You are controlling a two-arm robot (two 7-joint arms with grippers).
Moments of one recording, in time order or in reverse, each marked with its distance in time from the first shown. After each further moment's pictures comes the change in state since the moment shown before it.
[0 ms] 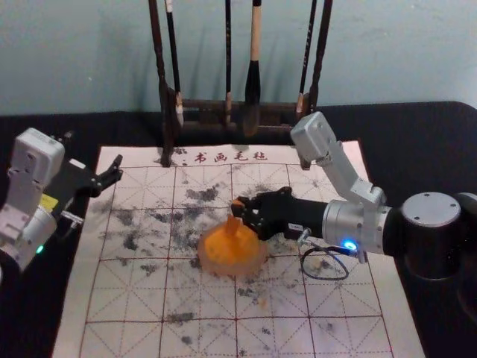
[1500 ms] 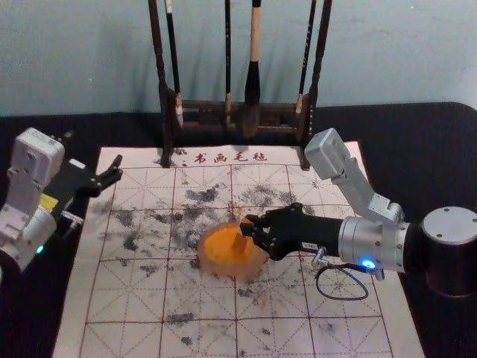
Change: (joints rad) left arm 0.000 0.000 0.000 0.000 0.000 0.000 0.000; right arm -0.067 0.077 0.007 -0.094 0.009 0.001 0.034
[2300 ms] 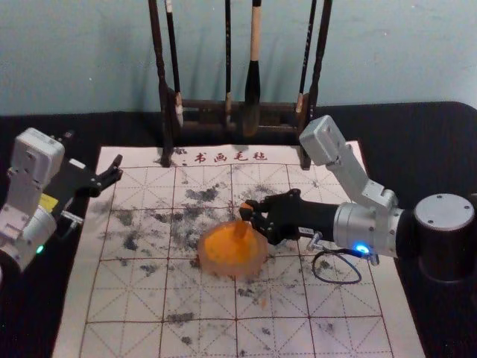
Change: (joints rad) left arm 0.000 0.000 0.000 0.000 0.000 0.000 0.000; right arm 0.046 -0.037 0.004 0.057 -0.025 -0.010 -0.010
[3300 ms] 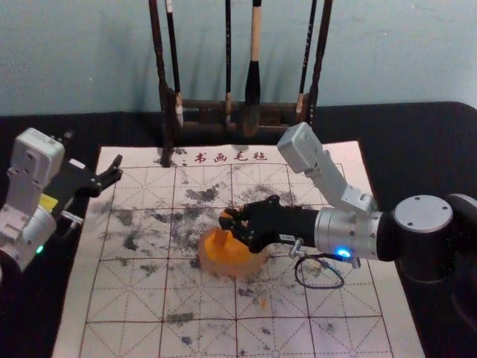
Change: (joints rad) left arm 0.000 0.000 0.000 0.000 0.000 0.000 0.000; right arm 0.028 -0.037 -0.047 0.028 -0.017 -0.014 0.035
